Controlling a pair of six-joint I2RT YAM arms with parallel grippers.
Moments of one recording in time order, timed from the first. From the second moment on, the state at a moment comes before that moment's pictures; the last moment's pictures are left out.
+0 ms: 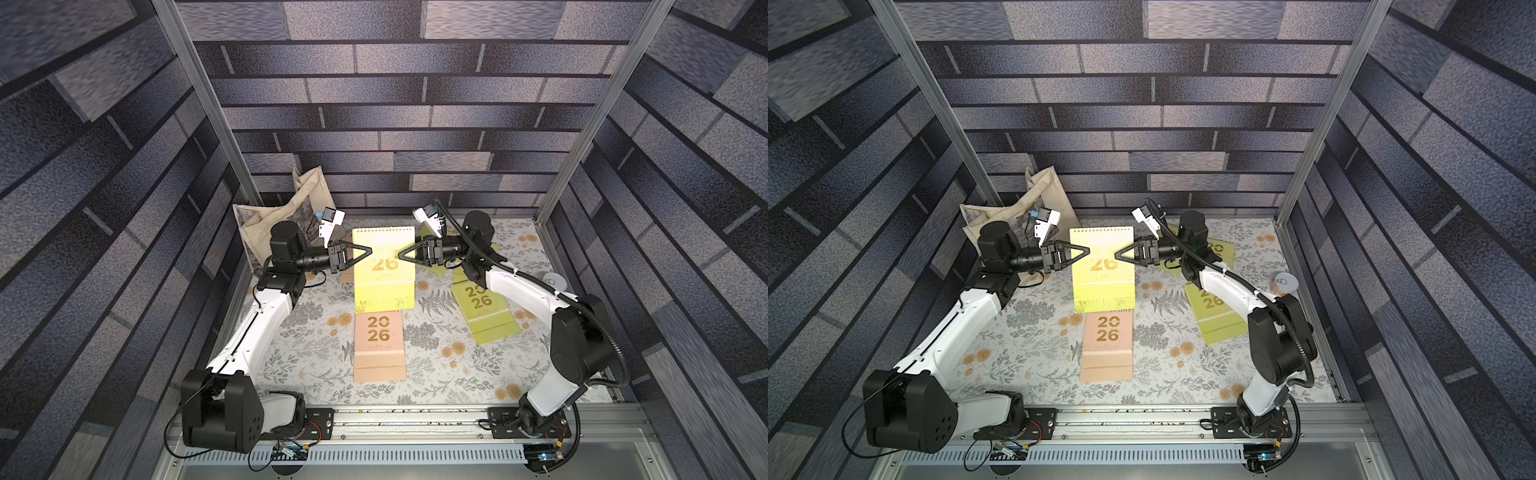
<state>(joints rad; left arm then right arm) -0.09 1.27 1.01 0.17 1.26 -0.58 0.49 1.68 1.24 0.52 -1.29 0.81</state>
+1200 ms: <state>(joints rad) 0.06 1.25 0.97 0.15 1.15 -0.61 0.53 1.58 0.94 0.48 -1.11 0.84</state>
